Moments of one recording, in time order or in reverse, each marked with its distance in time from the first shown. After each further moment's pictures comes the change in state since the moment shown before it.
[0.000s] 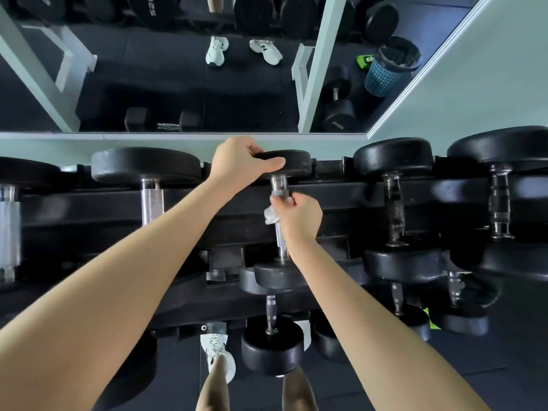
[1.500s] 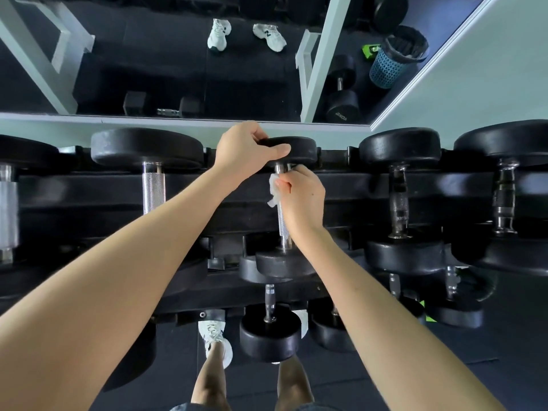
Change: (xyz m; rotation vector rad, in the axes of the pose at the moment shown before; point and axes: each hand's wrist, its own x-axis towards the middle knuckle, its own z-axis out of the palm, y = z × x) left_hand 0.000 -0.005 0.005 -0.055 0.008 0.004; right_hand 0.009 0.005 -0.011 -0.359 0.002 -0.519
